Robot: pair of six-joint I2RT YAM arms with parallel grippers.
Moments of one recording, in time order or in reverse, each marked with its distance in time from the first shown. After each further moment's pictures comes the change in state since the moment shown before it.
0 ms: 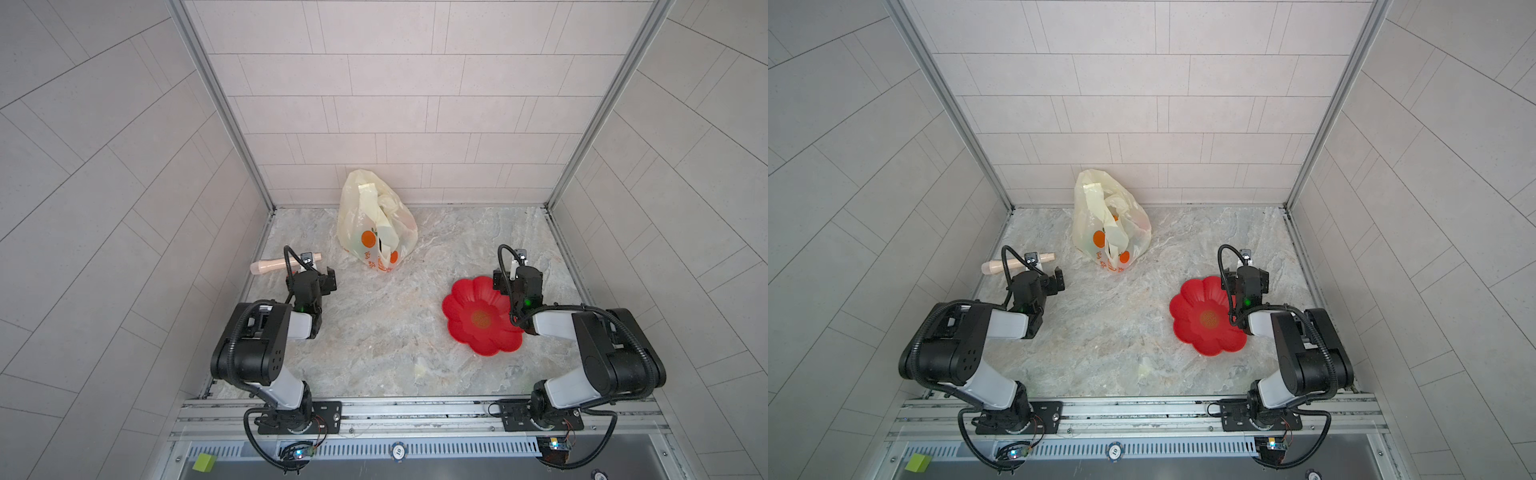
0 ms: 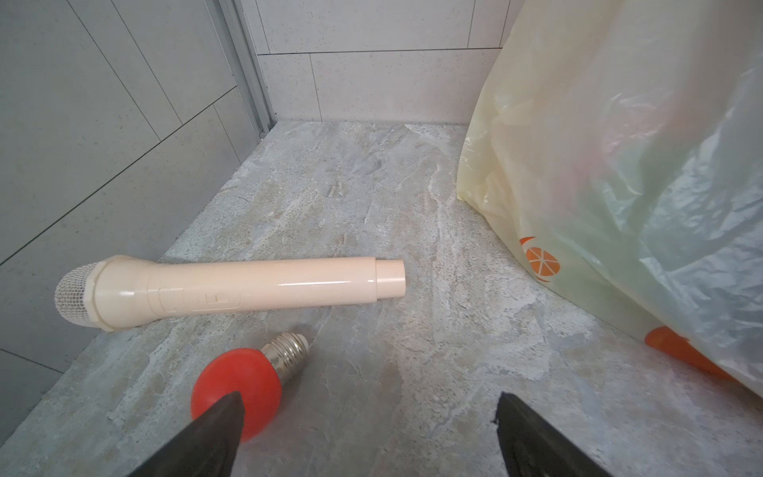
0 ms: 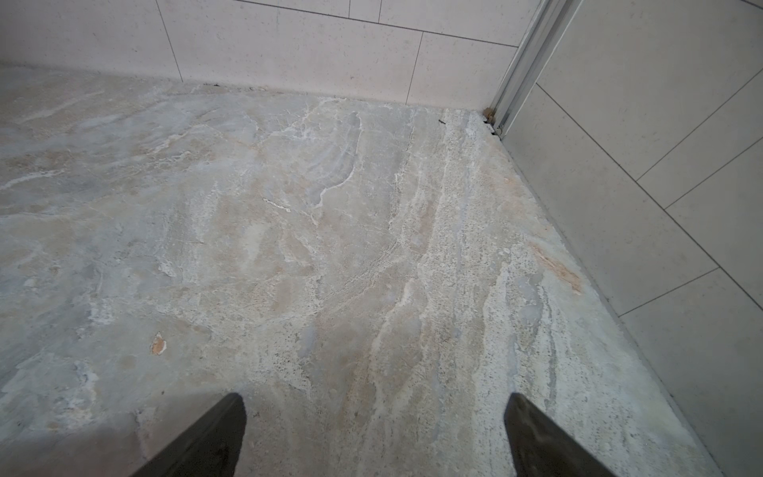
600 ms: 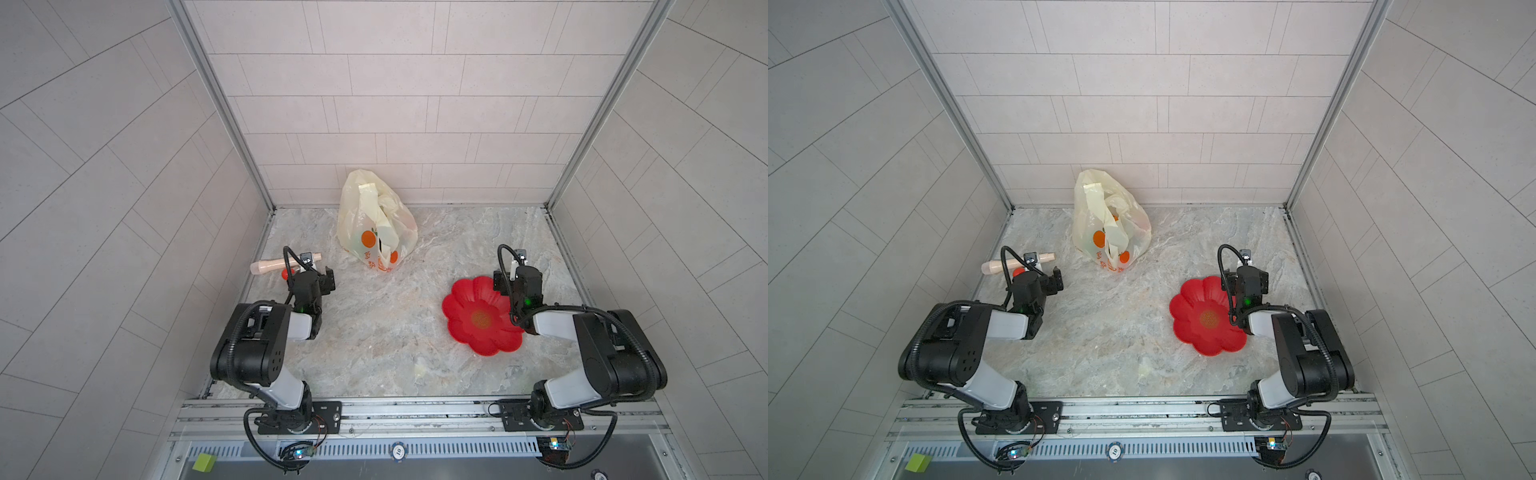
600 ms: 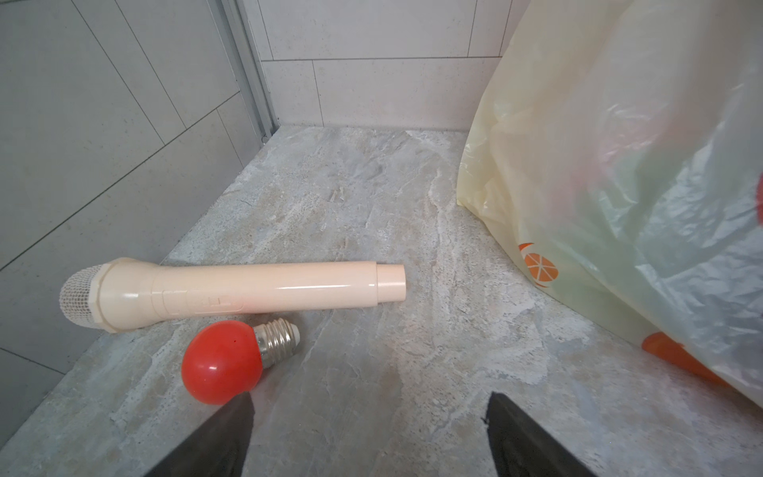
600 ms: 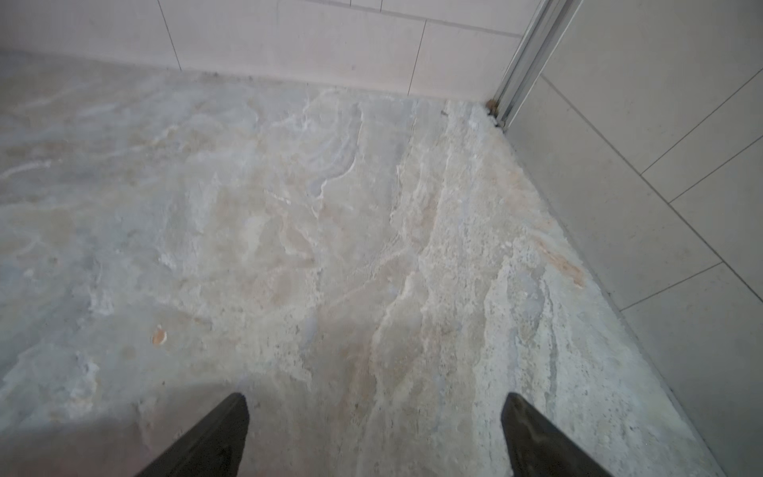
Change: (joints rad) left arm 0.000 -0.033 -0.027 0.018 0.000 0.000; right arm 0.000 -0.045 0.028 -0.122 -0.005 0.000
